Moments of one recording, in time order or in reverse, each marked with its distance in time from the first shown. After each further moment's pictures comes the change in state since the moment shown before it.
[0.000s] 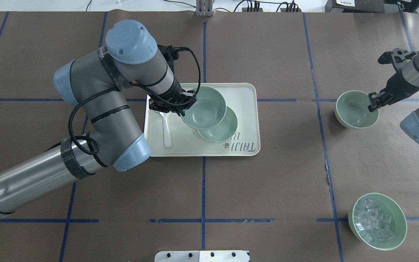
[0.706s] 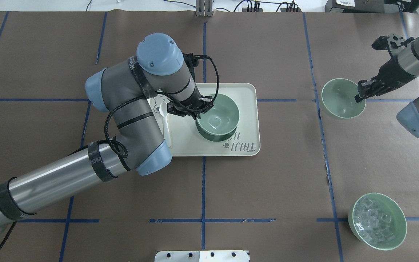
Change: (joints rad) left arm 0.047 -0.056 0.114 -0.073 0.060 -0.005; right arm 0.010 0.024 0.108 -0.002 0.080 0.115
